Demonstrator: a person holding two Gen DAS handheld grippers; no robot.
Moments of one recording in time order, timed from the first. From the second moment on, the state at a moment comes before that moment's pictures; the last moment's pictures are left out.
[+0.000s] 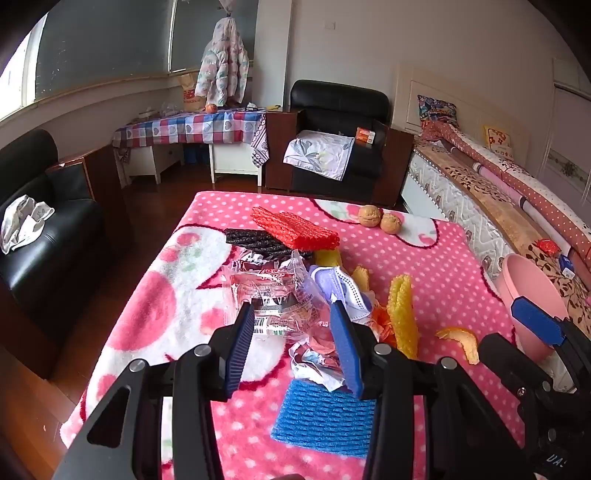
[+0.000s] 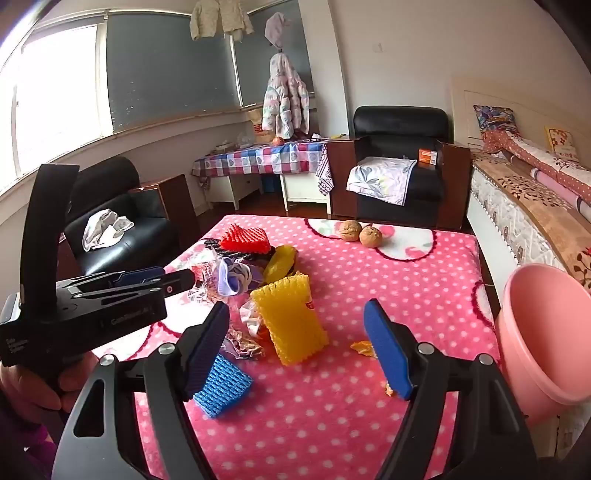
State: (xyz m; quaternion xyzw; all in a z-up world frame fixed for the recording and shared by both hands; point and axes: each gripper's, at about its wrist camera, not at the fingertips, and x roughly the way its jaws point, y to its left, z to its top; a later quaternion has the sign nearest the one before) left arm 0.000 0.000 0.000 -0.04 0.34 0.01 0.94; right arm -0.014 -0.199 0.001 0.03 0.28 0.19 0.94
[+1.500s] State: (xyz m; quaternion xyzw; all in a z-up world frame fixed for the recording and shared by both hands) left arm 0.002 0.007 -0.002 -0.04 0.35 0.01 0.94; right arm -0.012 -0.205 -0.004 0.04 0.29 0.17 0.94
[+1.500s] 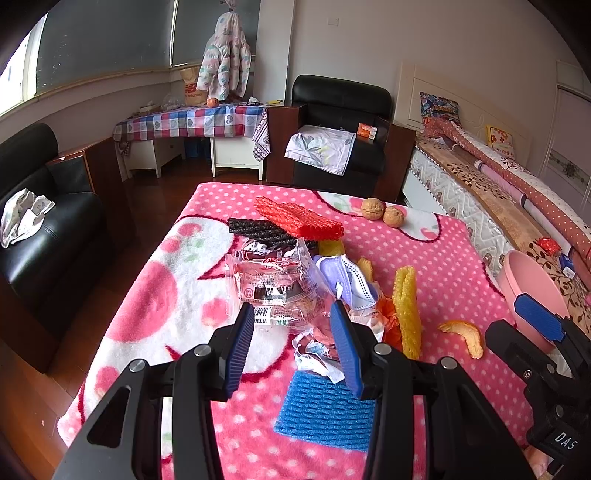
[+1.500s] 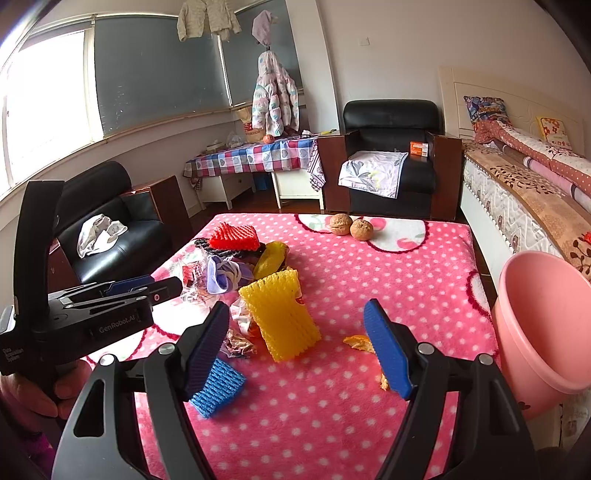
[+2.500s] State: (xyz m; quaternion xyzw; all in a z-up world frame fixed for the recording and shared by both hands) left arm -0.004 0.004 -0.024 -0.05 0.35 0.00 0.94; right arm -0.007 -0.203 -0.010 0.04 0.31 0.18 0.93
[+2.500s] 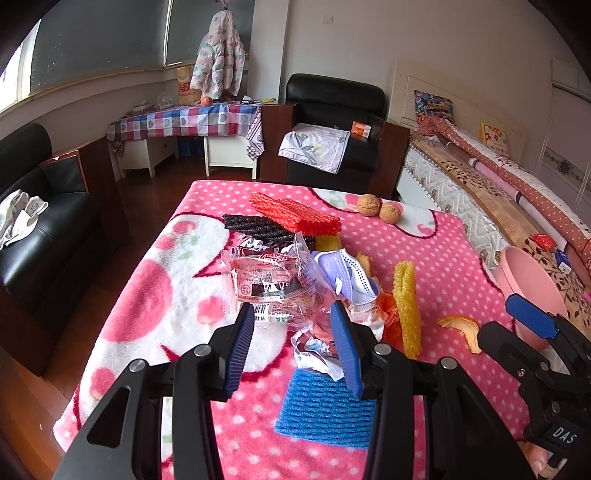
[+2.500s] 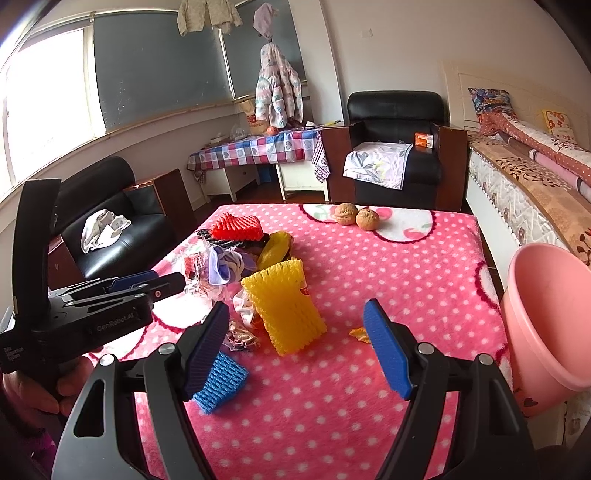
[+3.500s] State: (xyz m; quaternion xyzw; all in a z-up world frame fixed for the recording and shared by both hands) left arm 0.001 0.026 -0.027 -0.09 0.35 -0.05 0.93; right arm 0.039 -0.159 -0.037 0.01 0.38 0.21 0.90
